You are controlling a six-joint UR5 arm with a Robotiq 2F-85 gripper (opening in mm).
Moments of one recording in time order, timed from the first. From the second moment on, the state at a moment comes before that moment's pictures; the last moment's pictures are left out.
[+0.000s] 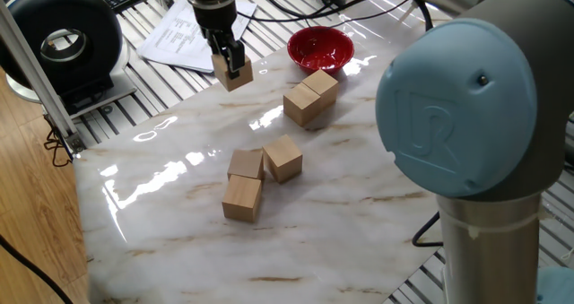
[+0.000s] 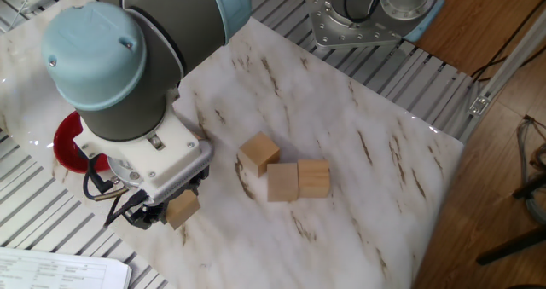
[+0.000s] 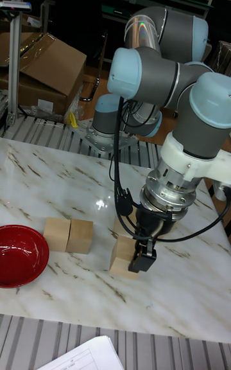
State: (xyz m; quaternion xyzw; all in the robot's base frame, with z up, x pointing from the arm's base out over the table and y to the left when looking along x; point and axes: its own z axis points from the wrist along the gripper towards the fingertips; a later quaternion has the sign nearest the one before) arm 0.686 0.074 0.117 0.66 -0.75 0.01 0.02
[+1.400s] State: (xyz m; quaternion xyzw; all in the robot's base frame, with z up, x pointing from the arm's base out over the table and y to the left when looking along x) arm 0.690 0.091 0.116 0.67 -0.74 -0.01 -0.01
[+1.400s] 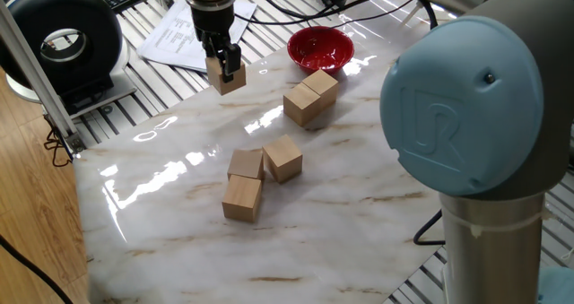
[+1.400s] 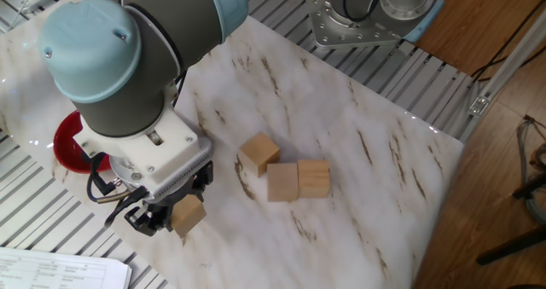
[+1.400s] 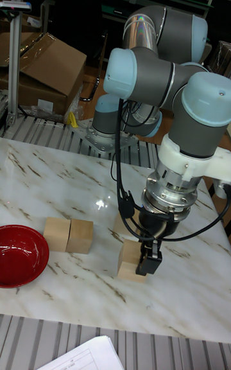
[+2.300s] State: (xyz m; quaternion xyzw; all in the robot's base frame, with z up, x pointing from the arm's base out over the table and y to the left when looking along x) arm 0.689 0.098 0.116 0.66 -0.75 -0.02 -0.02
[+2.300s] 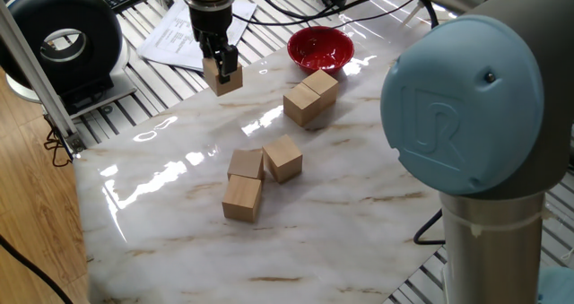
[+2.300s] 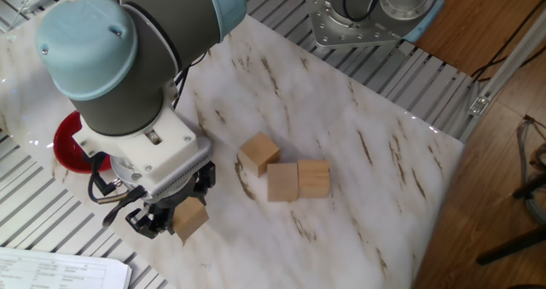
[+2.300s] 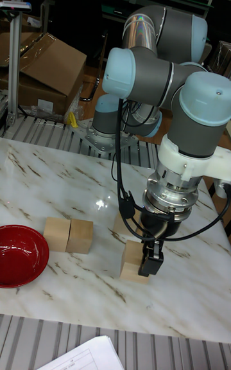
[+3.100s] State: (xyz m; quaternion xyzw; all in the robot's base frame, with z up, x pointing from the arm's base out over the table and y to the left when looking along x) arm 0.686 0.091 0.118 0.67 -0.74 -0.01 -0.01
